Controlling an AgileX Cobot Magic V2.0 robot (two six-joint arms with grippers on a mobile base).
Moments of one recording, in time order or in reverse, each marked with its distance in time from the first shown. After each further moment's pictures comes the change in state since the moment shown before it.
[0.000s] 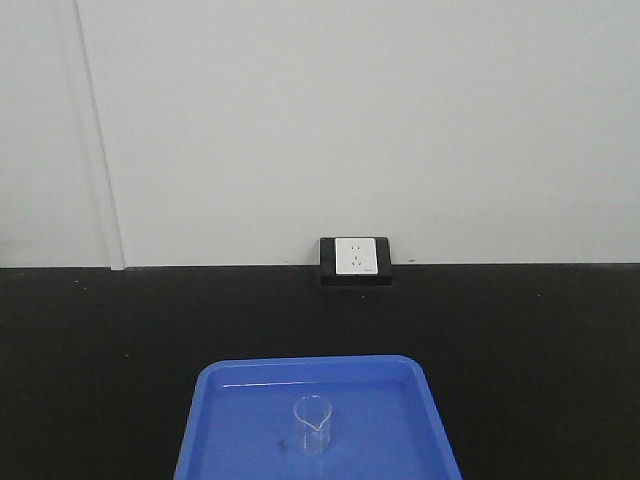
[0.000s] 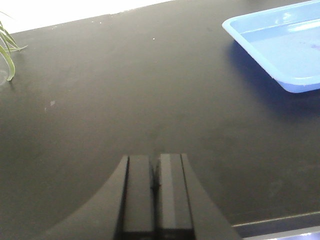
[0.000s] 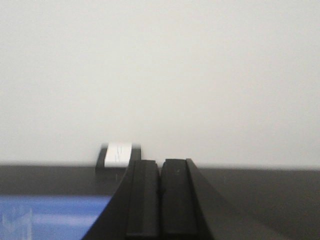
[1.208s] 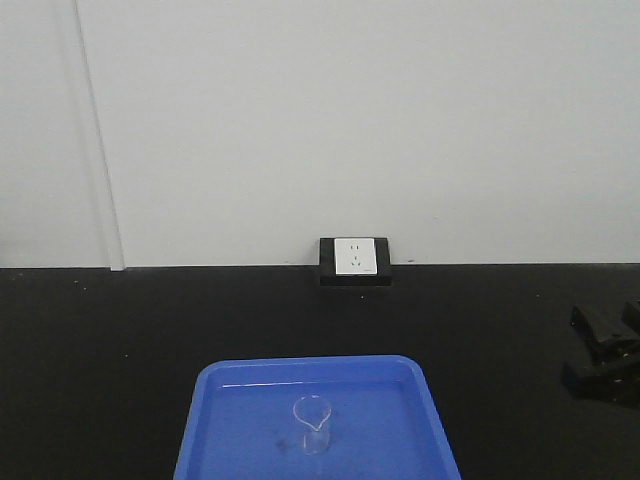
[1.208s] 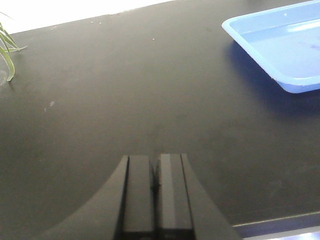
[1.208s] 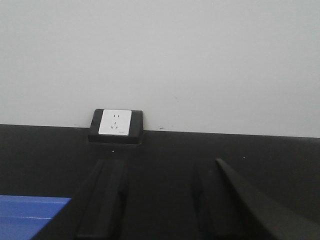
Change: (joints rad) left arm 0.000 0.000 0.000 0.000 0.000 0.000; right arm 0.000 1.145 -0.559 0.001 -0.265 -0.017
